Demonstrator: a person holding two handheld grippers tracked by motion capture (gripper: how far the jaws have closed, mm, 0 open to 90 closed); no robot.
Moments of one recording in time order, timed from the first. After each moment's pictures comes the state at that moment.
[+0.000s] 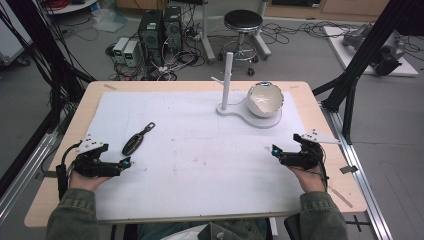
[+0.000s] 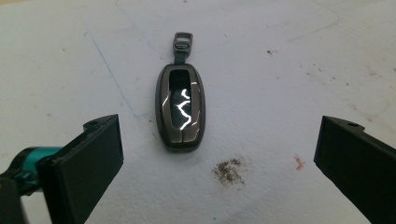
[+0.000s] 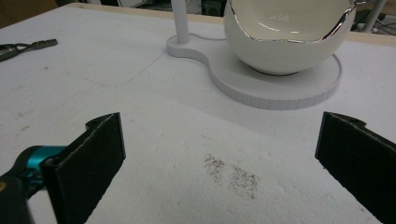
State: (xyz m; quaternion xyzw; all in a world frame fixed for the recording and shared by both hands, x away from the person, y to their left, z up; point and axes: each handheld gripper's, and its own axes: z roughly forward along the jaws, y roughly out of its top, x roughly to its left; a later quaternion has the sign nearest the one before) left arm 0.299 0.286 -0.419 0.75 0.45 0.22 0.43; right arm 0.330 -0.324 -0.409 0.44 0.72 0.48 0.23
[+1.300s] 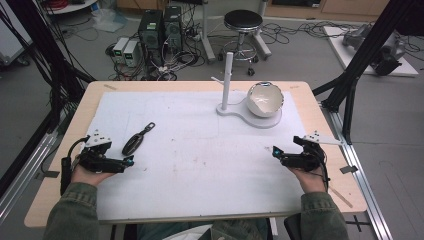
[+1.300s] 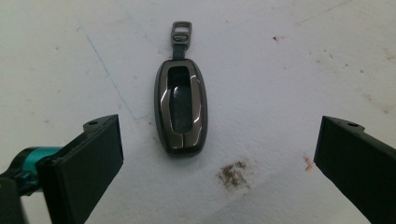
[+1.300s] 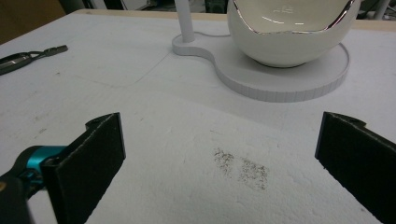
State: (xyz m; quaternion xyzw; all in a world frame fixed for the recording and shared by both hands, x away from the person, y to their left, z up) left arm 0.316 0.275 -0.410 0.78 0.45 0.21 0.39; right arm 0.325 -0.326 -0.409 0.46 0.71 0.49 0.21
